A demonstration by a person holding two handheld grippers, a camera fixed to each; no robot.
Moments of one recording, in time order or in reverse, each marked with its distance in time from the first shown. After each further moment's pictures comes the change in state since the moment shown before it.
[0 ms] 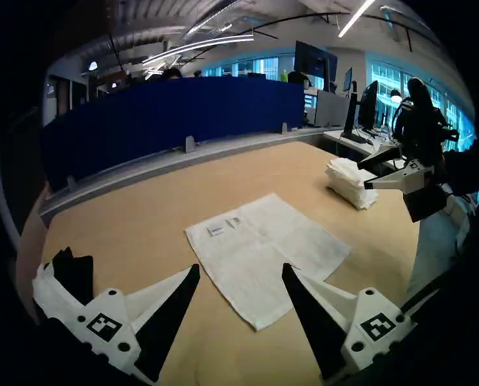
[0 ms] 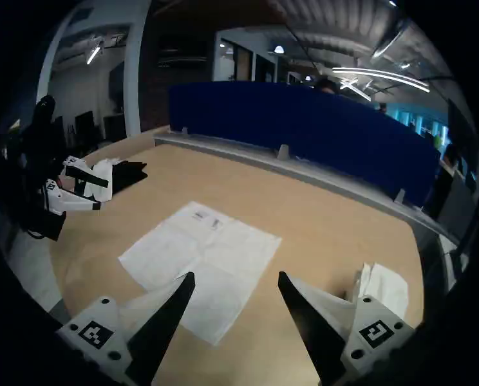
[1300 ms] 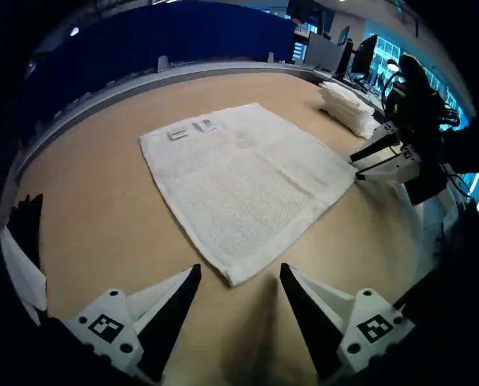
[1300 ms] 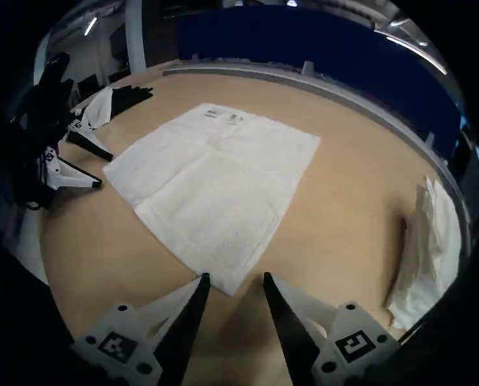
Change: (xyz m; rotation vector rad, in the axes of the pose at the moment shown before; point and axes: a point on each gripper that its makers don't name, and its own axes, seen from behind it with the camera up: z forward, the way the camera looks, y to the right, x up) left arm -0.142 0.038 0.063 -0.110 -0.298 -0.020; right arm -0.173 -0.029 0.066 0.078 -0.289 0.001
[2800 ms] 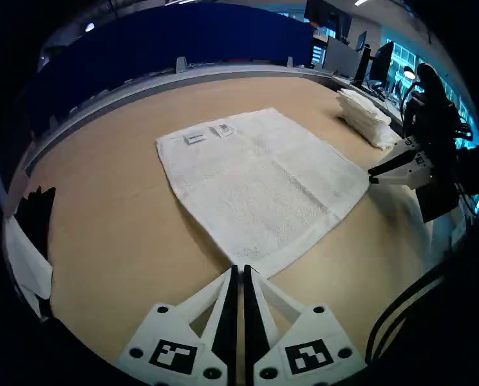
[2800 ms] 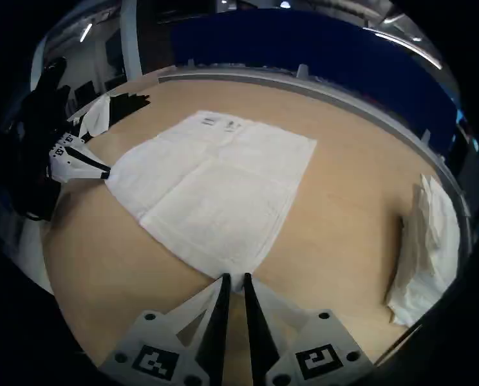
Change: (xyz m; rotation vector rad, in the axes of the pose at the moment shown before) left arm 0.010 -0.007 -0.004 0.091 0.011 -0.053; right arm 0.009 -0.002 -0.004 -0.007 0.025 0.030
